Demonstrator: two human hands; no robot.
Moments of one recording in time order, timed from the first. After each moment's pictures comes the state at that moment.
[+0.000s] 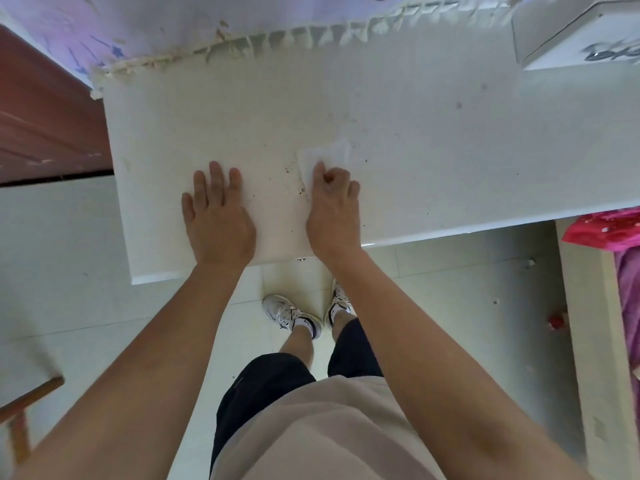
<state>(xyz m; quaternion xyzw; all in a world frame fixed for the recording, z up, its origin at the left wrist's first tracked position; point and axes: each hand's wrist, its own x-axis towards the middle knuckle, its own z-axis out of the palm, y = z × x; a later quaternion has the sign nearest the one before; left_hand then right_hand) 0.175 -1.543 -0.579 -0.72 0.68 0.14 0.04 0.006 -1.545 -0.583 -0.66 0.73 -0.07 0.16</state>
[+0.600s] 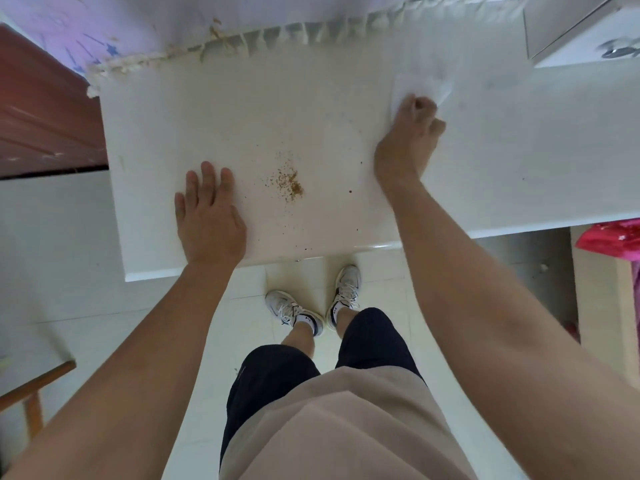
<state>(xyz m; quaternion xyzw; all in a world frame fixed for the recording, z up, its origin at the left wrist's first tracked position) 0.169 -1.543 -0.577 -0.74 0.66 0.13 0.03 -0.104 -1.646 -0.587 -0.52 0.85 -0.09 0.10</state>
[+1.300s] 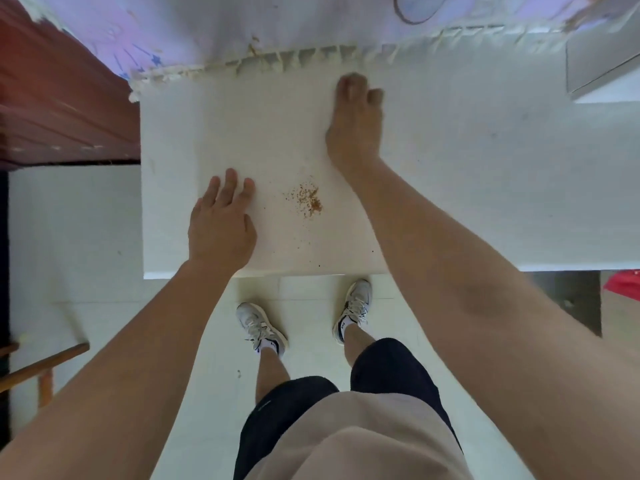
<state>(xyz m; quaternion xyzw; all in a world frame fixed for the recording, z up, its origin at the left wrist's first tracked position) 0.180 -1.554 -0.563 -0.72 0.68 0.17 0.03 -0.017 -1.705 -0.579 -0.69 0.71 -0.07 0.12</state>
